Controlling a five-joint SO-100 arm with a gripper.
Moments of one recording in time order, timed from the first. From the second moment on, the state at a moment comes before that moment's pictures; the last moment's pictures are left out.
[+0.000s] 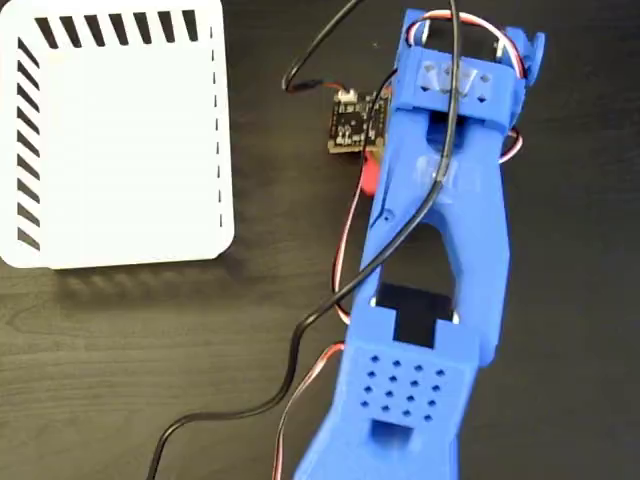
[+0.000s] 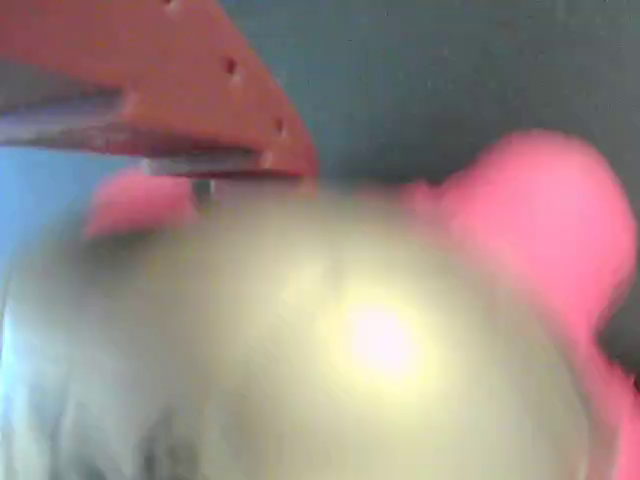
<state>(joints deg) 21.4 49.1 60.1 86.7 -8.3</state>
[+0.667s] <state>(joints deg) 21.6 50.2 60.0 88.2 -7.4</state>
